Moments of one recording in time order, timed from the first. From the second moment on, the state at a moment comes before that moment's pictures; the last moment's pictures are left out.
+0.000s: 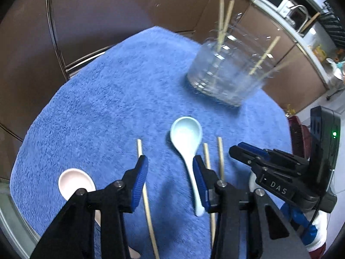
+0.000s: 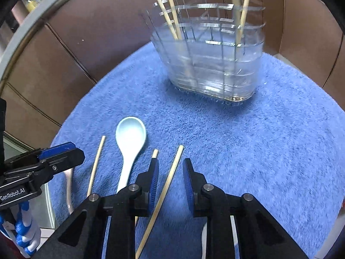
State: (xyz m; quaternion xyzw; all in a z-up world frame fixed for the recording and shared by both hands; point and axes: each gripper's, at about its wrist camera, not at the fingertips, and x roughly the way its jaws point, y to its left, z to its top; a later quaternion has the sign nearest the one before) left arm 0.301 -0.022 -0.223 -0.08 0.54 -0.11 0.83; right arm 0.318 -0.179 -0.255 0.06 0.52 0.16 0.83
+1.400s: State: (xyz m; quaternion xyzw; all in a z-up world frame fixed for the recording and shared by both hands) left arm 0.312 0.011 -0.235 -0.10 0.56 -0.07 0.82; right arm 0.300 -0.199 -0.226 0.12 0.49 0.17 0.85
